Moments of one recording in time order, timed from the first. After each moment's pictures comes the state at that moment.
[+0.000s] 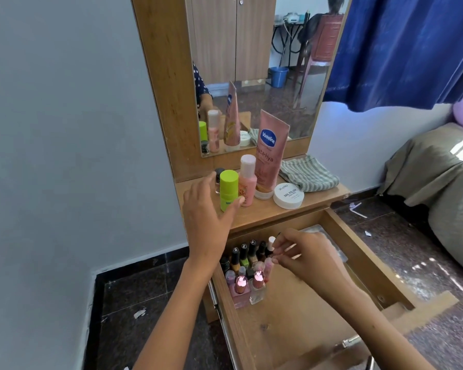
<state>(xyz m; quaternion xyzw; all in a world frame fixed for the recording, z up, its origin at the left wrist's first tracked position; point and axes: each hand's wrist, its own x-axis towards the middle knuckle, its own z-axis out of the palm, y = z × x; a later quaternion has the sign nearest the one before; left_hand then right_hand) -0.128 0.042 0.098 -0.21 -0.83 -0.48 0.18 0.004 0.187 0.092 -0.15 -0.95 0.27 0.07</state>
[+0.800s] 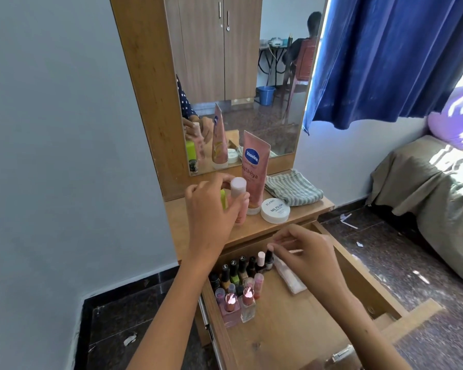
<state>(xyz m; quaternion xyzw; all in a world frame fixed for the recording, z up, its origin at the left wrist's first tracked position) -0.132 0.071 0.142 -0.29 -0.82 -0.43 0.23 0.006 0.200 0.103 -0.14 -0.87 0.38 0.26</state>
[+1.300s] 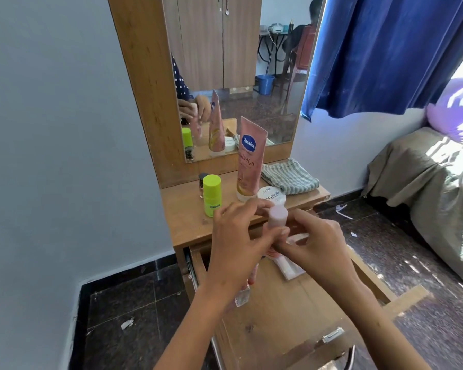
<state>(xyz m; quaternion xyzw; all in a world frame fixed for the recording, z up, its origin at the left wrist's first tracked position) -0.060 0.070 0.124 -0.38 -0.77 -0.50 0.10 0.026 0.200 0.126 -0.07 -0.90 0.32 0.31</state>
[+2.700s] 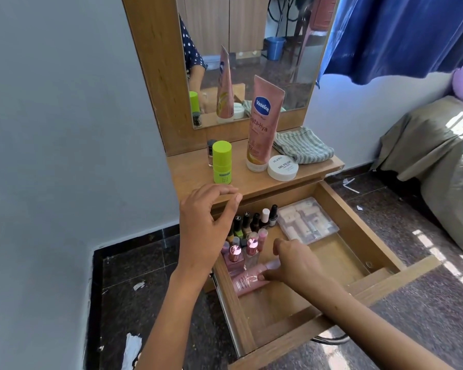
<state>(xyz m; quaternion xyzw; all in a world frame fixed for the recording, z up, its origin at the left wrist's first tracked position) -0.076 0.017 0.096 -0.30 -0.78 -0.53 0.13 0.015 0.161 0.045 -0.24 -0.95 0.14 -0.13</state>
